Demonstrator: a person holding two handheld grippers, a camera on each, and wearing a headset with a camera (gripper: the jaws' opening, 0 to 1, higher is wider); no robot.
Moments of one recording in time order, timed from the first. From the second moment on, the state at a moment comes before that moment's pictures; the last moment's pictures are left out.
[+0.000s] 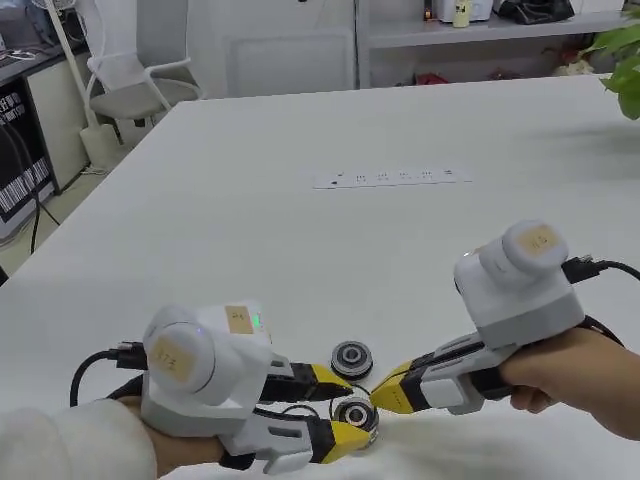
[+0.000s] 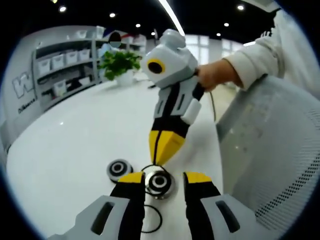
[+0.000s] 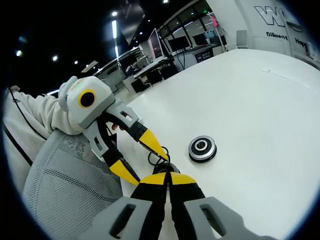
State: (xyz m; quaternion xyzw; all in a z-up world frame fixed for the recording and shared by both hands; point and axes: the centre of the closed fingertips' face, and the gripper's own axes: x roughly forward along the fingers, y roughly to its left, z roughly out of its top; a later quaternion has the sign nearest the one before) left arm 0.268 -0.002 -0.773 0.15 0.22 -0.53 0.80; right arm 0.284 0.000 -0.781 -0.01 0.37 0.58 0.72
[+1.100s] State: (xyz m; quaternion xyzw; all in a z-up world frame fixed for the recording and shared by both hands) left arm 0.253 -0.006 -0.739 0.14 0.19 -0.56 0.80; right arm 0.287 0.007 -0.758 0.01 0.35 0.59 0.73
